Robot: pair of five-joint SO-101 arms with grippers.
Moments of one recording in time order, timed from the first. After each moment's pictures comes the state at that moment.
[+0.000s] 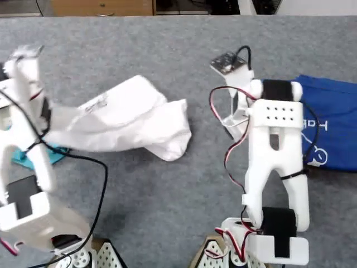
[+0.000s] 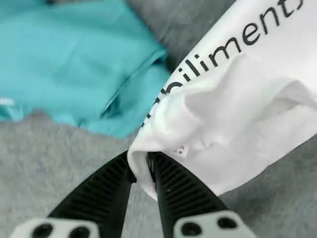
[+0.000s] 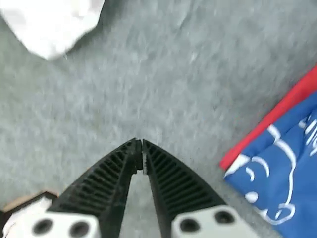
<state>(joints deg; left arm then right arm) -29.1 4.7 -10.9 100.2 -32.7 -1.5 -10.9 8.9 91.5 26.4</state>
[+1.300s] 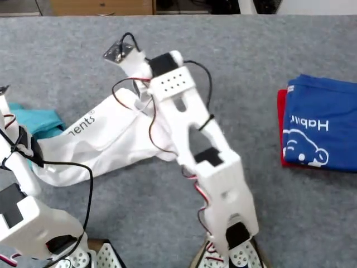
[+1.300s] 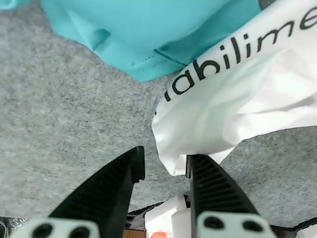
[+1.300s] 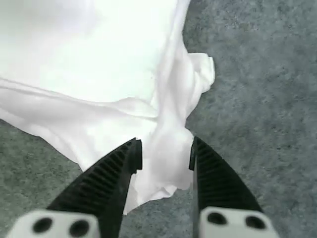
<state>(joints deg) -40.9 4.2 2.7 98.4 -28.4 -32.1 41.6 -48.8 96.0 17.8</state>
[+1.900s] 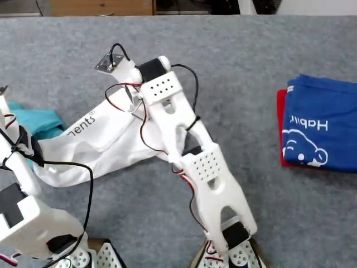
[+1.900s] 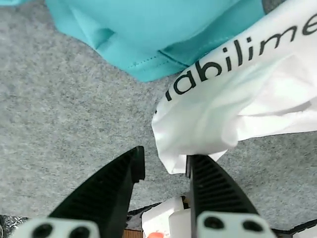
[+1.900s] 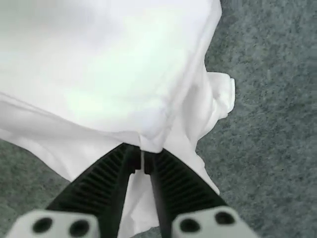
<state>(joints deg) -40.9 4.2 2.7 98.2 -27.4 -33.6 56.9 -68.1 101.2 21.4</state>
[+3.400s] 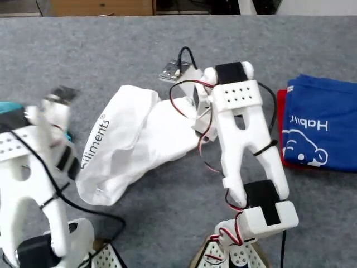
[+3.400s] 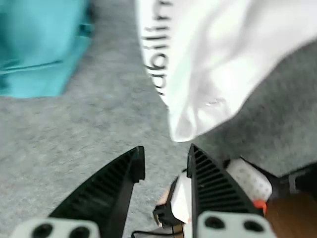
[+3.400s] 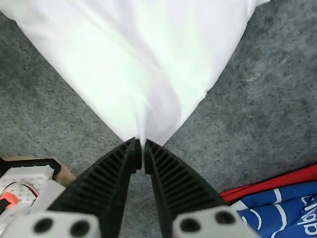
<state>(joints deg) -18.5 -26.9 28.0 100.1 -45.1 -13.9 2.9 -4.8 101.2 34.7</state>
